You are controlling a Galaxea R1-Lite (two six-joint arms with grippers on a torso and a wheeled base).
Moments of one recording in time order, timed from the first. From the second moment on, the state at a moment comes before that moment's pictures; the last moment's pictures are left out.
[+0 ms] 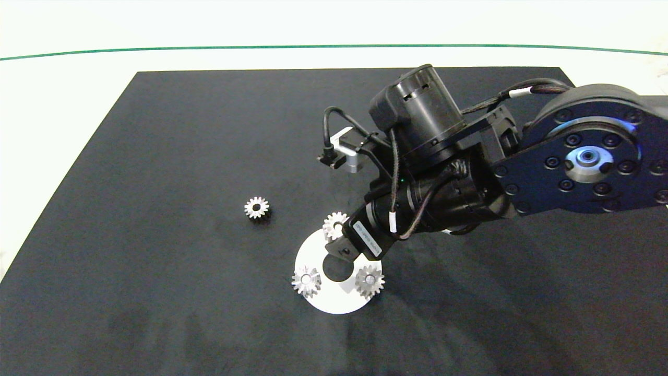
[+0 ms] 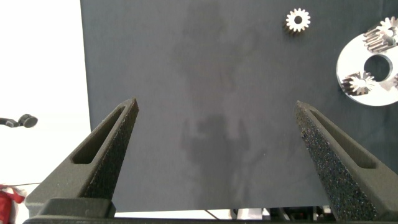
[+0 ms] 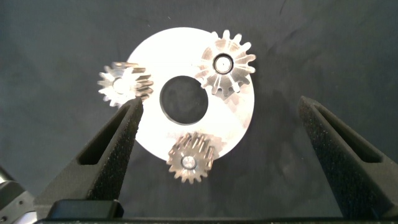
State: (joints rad) left arm 0.01 0.87 -1.35 0.87 0.01 0.11; right arm 0.84 1.94 -1.75 0.55 -0.15 -0.15
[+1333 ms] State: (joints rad) left arm 0.01 0.86 -1.35 0.87 0.01 0.13; right arm 0.81 2.06 -1.82 0.55 -0.18 -0.14
